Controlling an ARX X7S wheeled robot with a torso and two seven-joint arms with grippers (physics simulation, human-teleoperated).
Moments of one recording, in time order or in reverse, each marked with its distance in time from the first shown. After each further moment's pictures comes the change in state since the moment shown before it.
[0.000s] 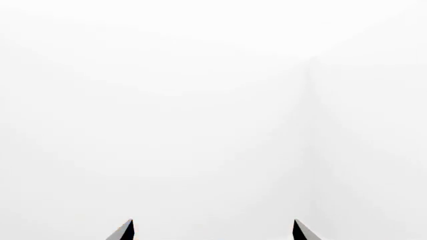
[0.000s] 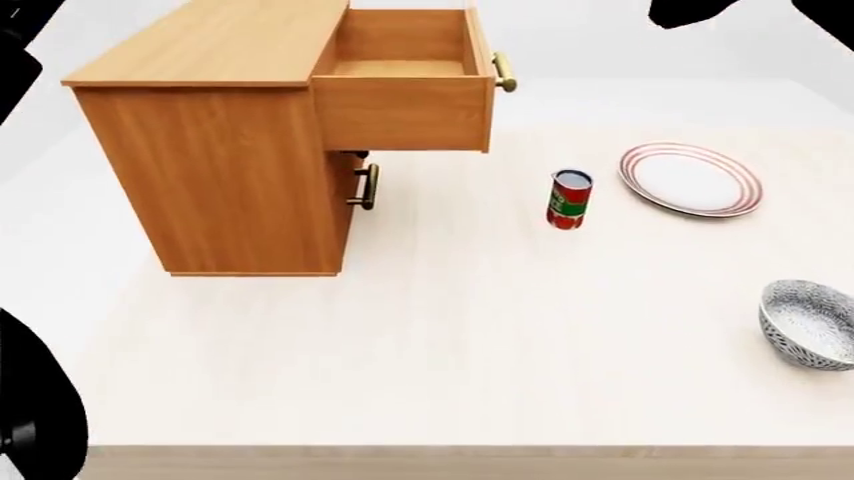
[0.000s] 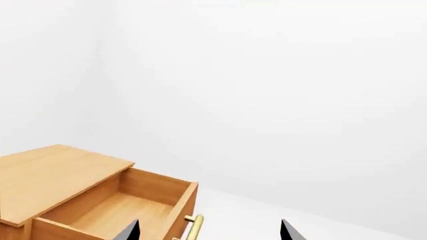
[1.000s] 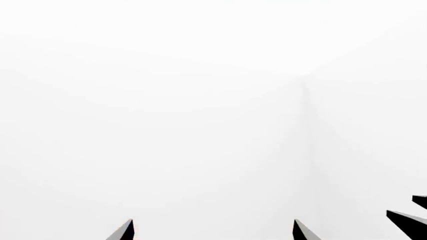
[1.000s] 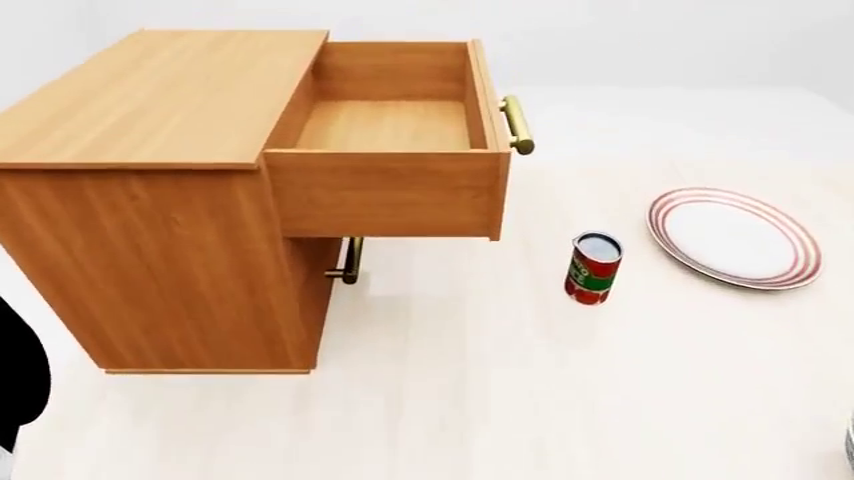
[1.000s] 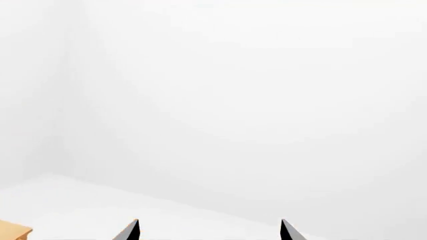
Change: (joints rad) left arm -0.215 -0.006 0.009 -0.069 -0.060 -0.057 -0.037; right arm 0.375 -0.114 -0.377 0.769 -0.467 -0.435 -0.468
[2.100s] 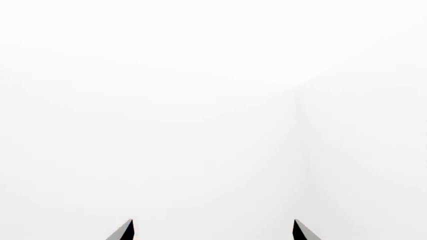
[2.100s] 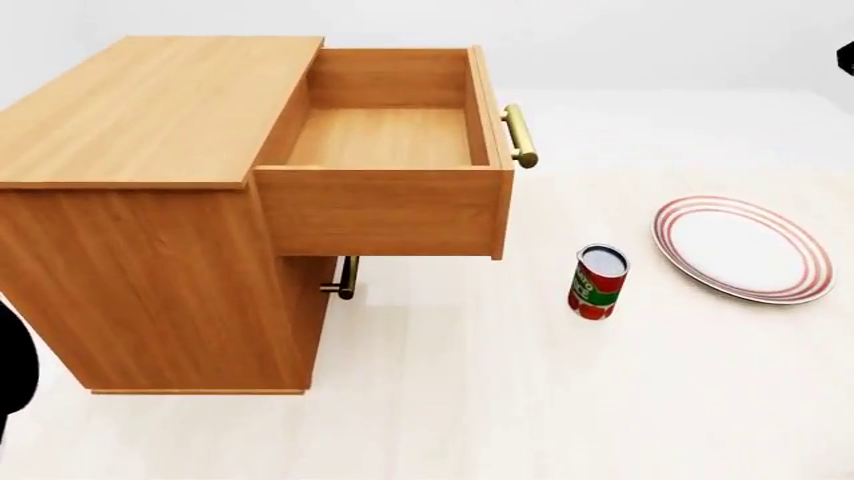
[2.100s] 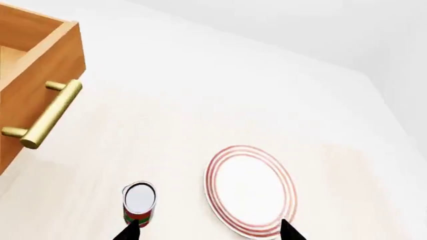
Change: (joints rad) left arm -0.043 -0.005 -0.011 -0.002 -0.061 0.000 -0.027; right arm 0.430 0.411 -0.684 -0.149 0.740 0.656 0.188
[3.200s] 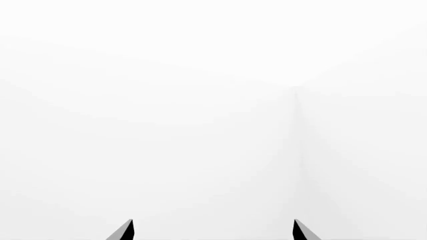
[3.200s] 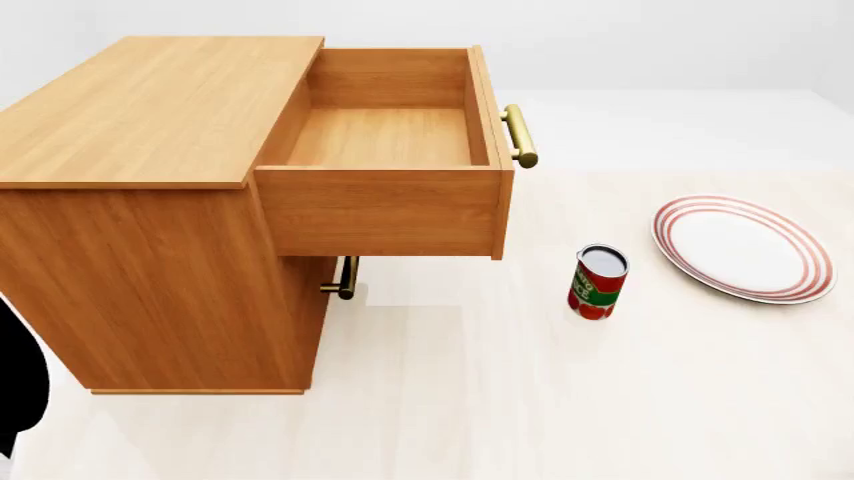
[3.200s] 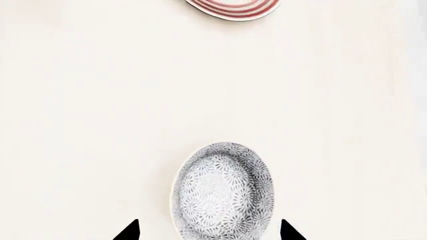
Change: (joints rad) left arm 0.056 -0.003 0.046 -0.028 0.039 0.099 0.038; right arm 0.073 0.445 -0.654 -0.309 0.268 0.041 0.226
